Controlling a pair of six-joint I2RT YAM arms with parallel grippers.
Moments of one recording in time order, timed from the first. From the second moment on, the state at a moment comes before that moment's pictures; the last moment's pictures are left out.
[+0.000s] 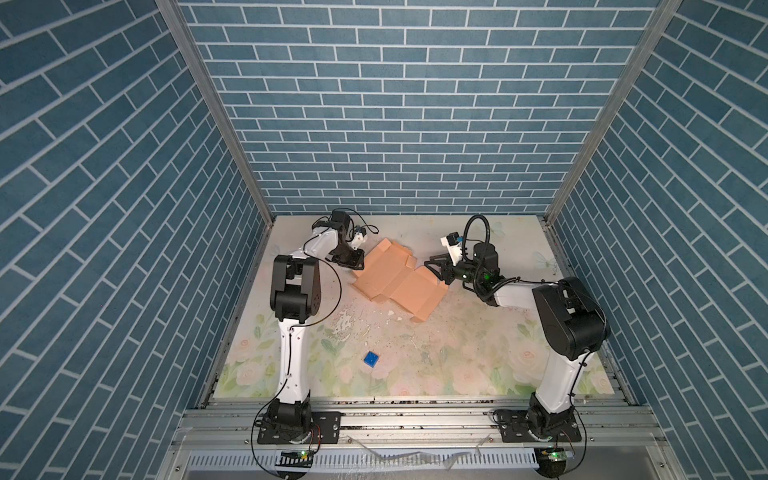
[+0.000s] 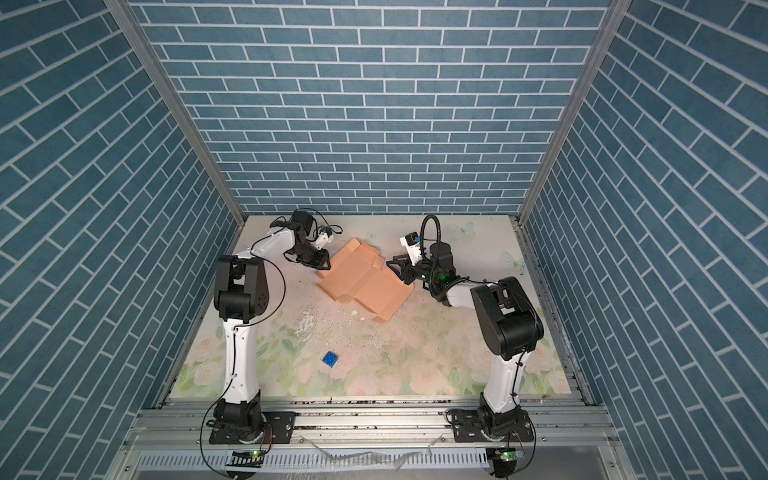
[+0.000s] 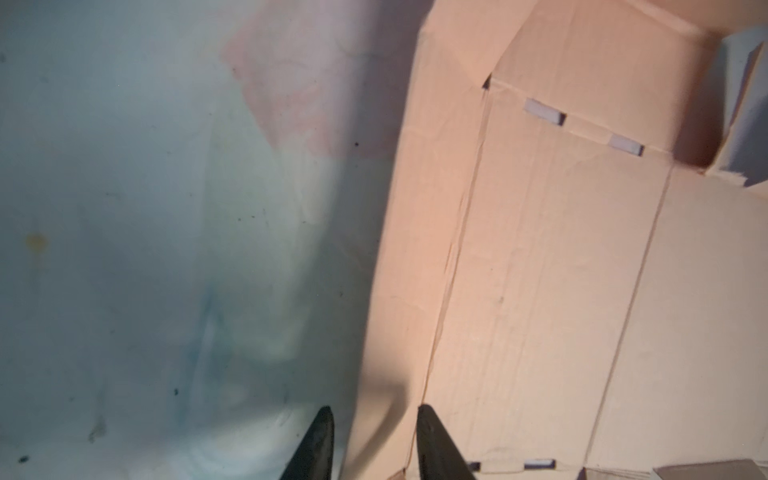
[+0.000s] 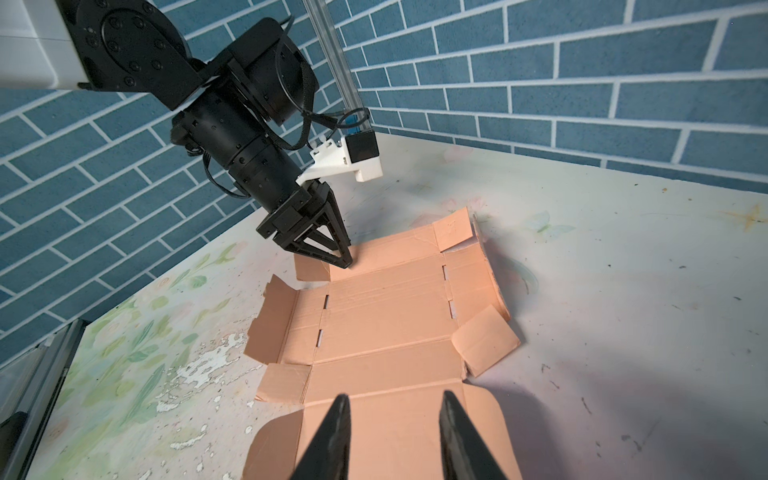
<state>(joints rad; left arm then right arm) -0.14 2.32 1.92 -0.92 0.31 0.24 0.41 1.88 0.96 0.62 -0.68 0.13</state>
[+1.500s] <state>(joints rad) -0.49 1.94 1.55 -0.66 -0.44 0.30 0.41 1.87 0.88 0.72 -0.59 0.13</state>
